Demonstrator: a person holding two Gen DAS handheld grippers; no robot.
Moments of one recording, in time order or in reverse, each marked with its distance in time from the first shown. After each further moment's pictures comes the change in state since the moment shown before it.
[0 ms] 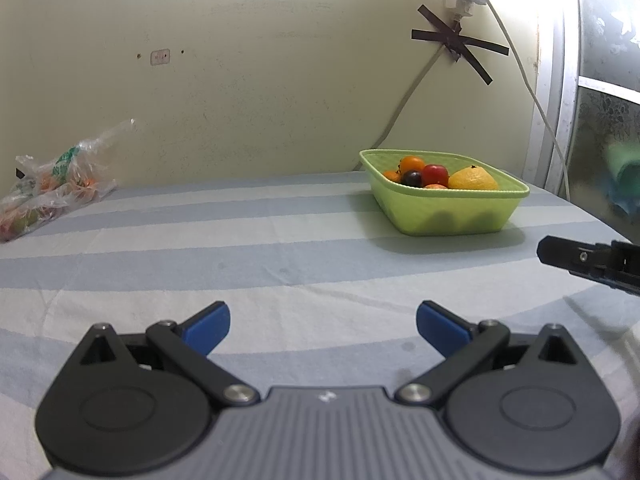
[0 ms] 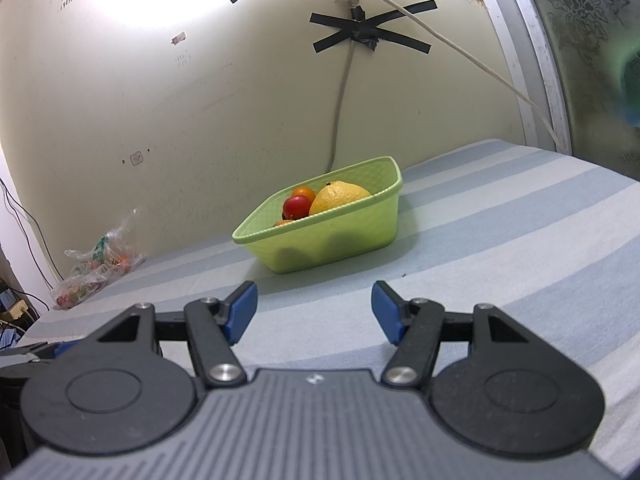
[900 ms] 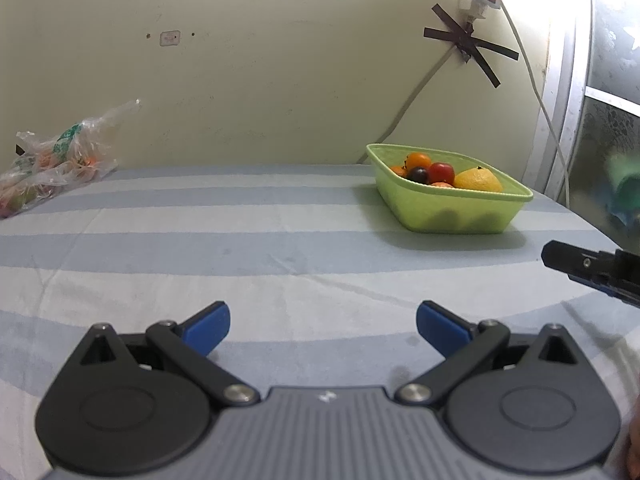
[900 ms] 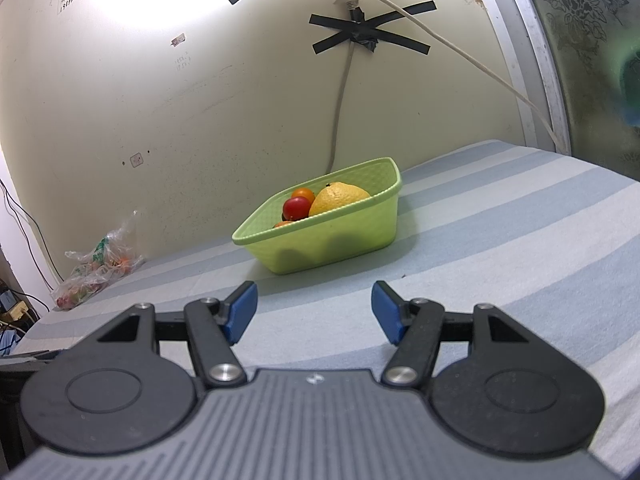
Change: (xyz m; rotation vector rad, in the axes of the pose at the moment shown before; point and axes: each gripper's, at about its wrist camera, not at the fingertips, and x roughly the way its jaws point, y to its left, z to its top) left arm 0.000 0.010 -0.001 -0.049 0.027 -0.019; right arm 0.000 0.001 -0.001 -0.001 0.002 -0.002
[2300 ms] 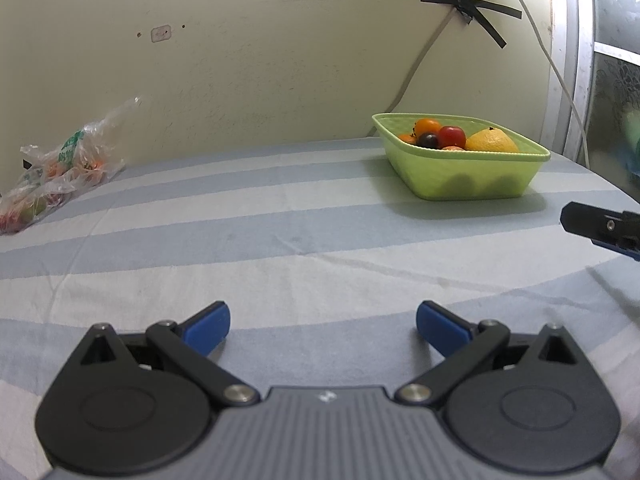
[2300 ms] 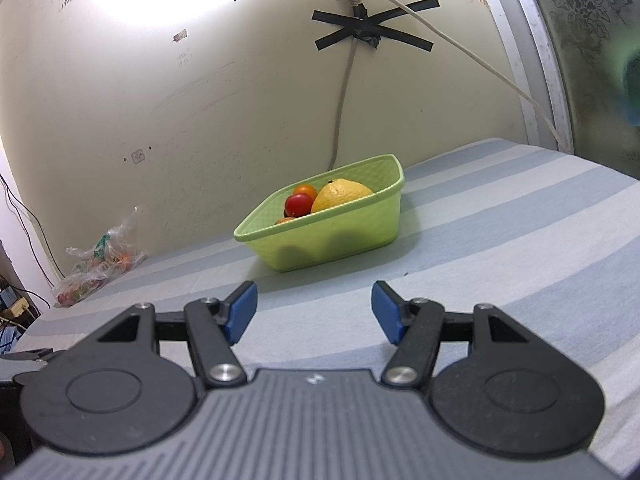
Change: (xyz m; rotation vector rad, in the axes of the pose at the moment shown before) left arm 0.012 -0.013 -0.004 0.081 0.067 0.085; right arm 0.000 0.001 -0.003 0.000 0.000 -0.004
